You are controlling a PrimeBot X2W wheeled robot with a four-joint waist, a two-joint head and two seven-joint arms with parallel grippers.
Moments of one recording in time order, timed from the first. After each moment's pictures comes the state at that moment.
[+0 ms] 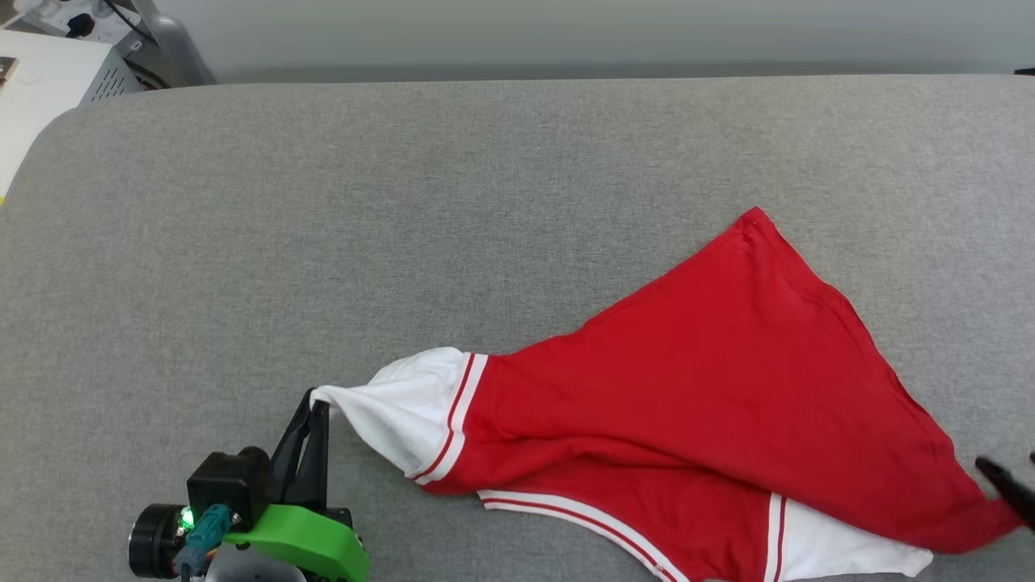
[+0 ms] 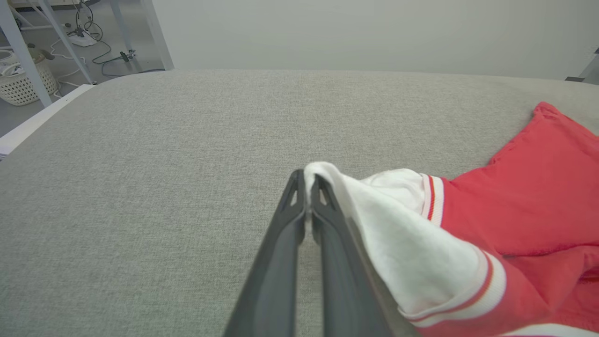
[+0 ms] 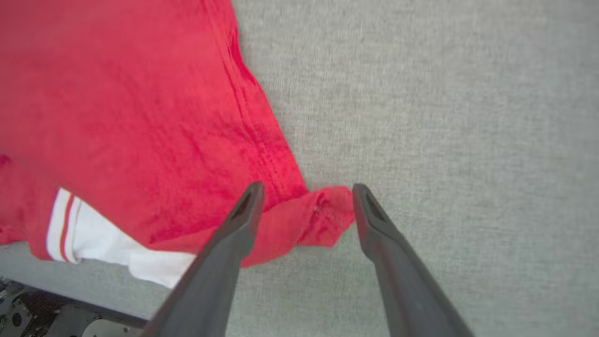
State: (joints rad) left arm -0.03 0.47 -0.47 -0.02 -0.56 0.29 -0.24; right arm 0.09 -0.79 0.17 0.10 0.88 0.13 0.35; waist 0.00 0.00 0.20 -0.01
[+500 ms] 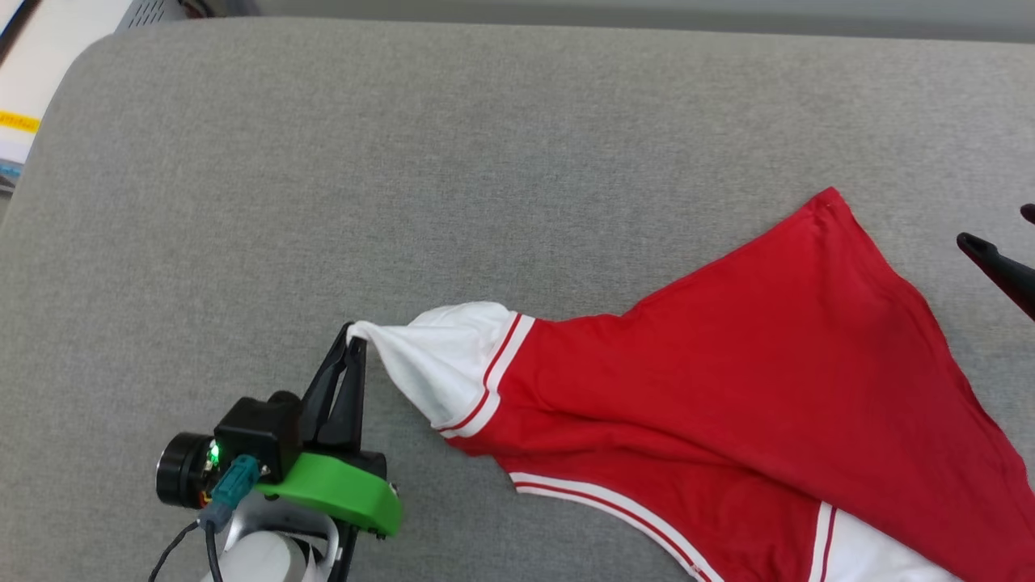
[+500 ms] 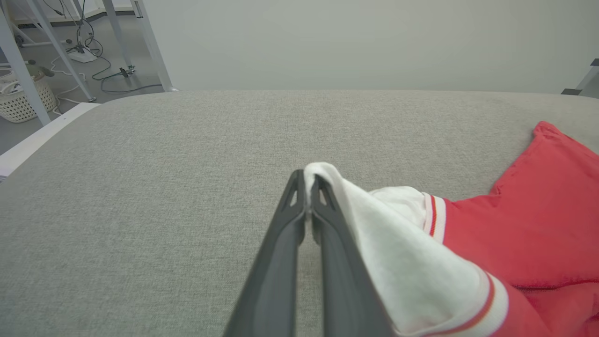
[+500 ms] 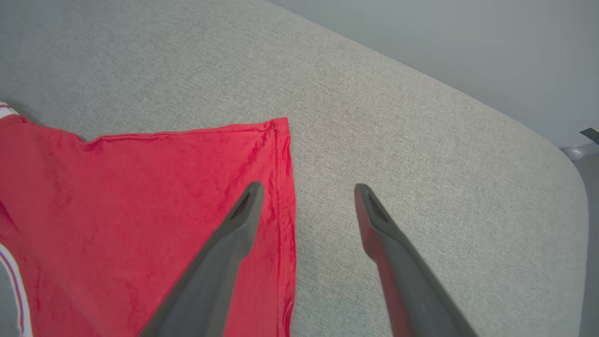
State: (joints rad) left arm -0.14 0.45 -0.52 -0.08 -0.52 0.28 -0.22; right arm -0.40 -0.87 0.24 -0.11 0.79 0.13 0.64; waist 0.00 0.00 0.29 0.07
